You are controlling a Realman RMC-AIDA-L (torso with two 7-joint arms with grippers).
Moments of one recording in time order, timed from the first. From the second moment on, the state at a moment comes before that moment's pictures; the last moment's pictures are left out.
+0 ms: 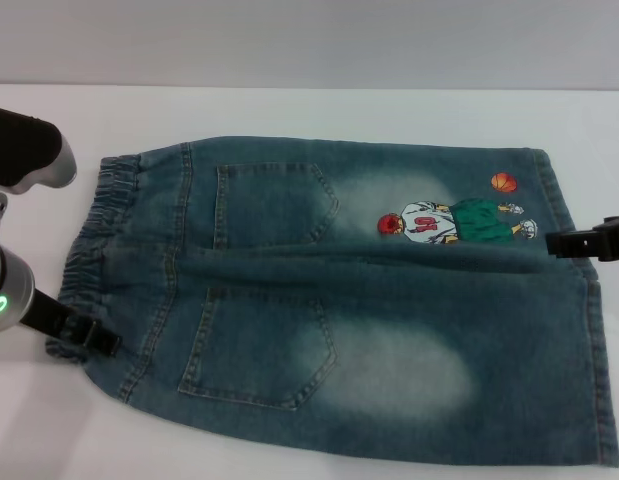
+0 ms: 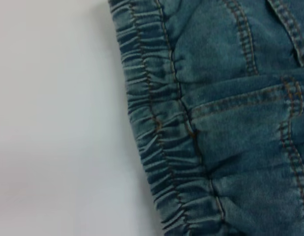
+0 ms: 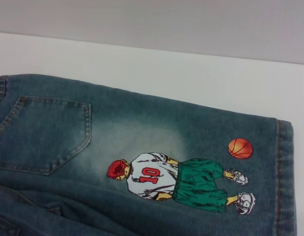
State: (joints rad) left arm -0.31 -2.05 -1.51 -1.60 2.89 -1.50 0.05; right arm 0.13 2.08 -1.42 -1.85 0.58 1.38 -0.24
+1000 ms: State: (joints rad) left arm -0.34 -2.05 -1.51 -1.53 2.89 -1.47 0.05; right arm 0.15 2.07 -1.42 -1.84 0.58 1.39 -0.24
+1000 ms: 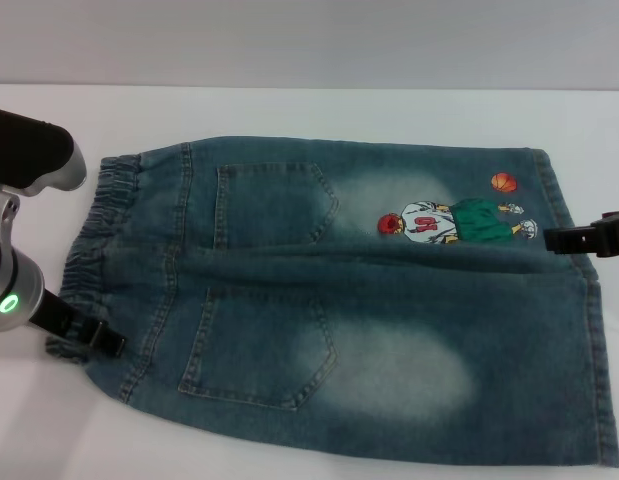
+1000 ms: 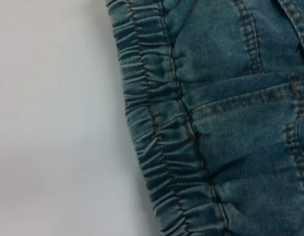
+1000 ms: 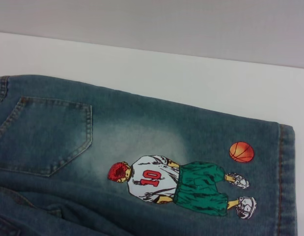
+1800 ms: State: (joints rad) left arm -0.36 -2.05 -1.51 -1.49 2.89 -1.46 0.05; right arm 0.16 2.07 -1.42 -1.84 0.58 1.39 -0.24
